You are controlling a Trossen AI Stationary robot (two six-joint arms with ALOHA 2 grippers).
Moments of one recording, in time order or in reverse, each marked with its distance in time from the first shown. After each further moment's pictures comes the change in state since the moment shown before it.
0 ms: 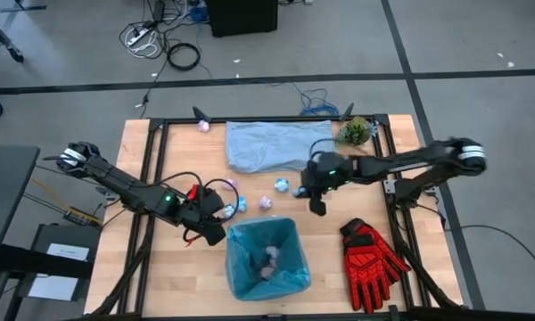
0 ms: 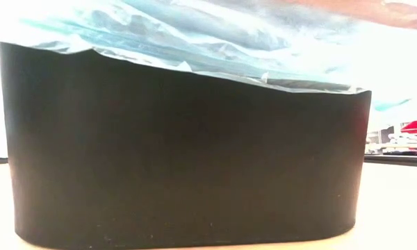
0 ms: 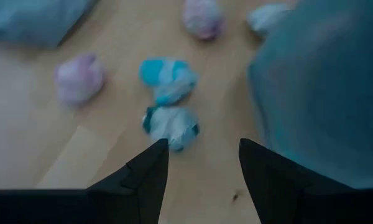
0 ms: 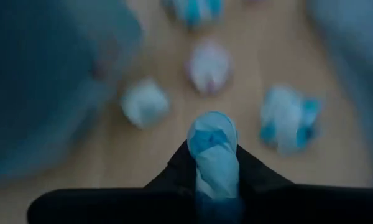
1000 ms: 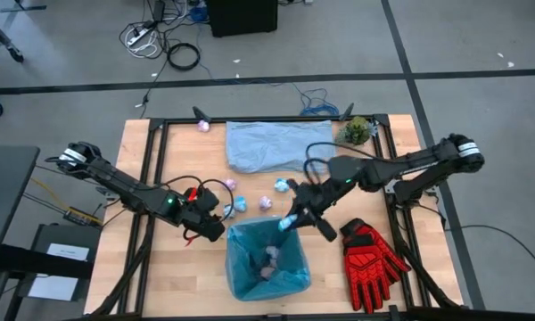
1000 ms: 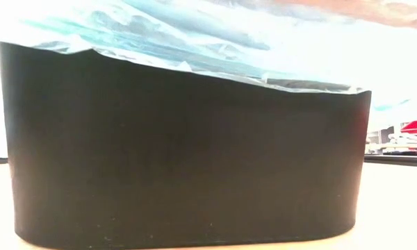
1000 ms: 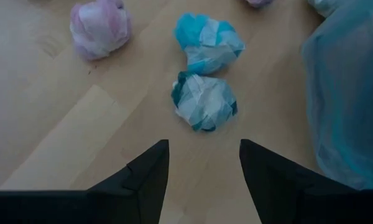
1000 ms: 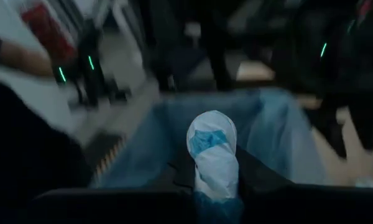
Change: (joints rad) left arm 0.007 0.000 -0.134 0.055 0.009 -0.320; right arm 0.283 0.134 0.470 -0.058 -0.235 0.058
